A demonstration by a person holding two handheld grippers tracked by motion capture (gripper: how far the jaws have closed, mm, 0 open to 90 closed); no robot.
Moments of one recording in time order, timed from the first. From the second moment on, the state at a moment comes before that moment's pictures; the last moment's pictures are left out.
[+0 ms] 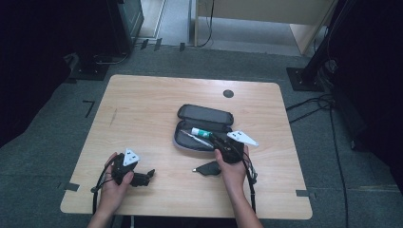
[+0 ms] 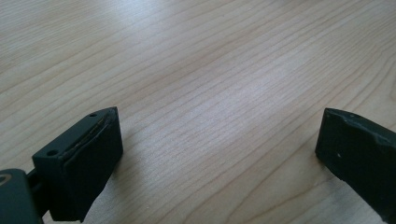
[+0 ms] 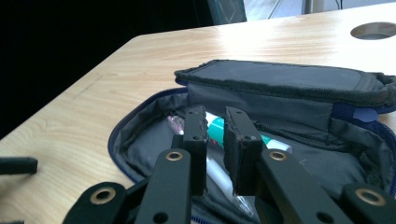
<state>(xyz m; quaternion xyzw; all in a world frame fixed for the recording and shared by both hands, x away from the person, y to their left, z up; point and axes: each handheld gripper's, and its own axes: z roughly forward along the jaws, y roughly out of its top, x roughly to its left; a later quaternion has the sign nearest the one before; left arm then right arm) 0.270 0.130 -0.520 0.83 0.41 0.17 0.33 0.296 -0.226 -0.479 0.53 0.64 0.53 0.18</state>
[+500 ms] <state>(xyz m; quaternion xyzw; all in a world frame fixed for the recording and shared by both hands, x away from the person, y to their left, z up) 0.269 0.129 -0.520 0.84 0.41 0.17 0.33 0.257 -0.246 -0.463 0.50 0.66 0.53 0.19</state>
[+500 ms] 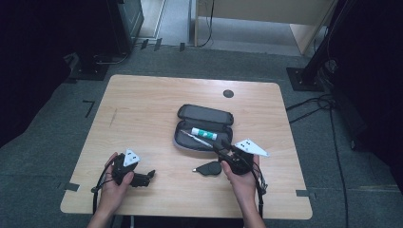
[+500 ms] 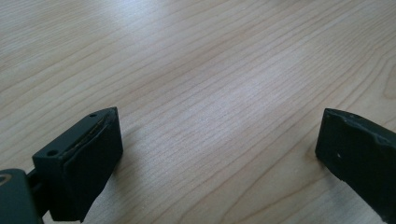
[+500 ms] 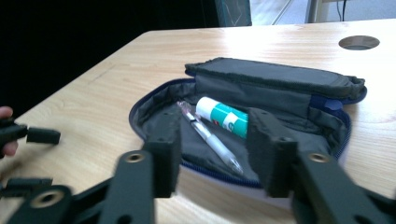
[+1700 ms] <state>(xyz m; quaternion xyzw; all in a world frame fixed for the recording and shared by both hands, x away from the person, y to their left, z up) 0.263 0.088 -0.509 0.82 0.39 0.16 0.39 0.241 -0.256 -0.519 0.45 0.77 0.45 0.12</state>
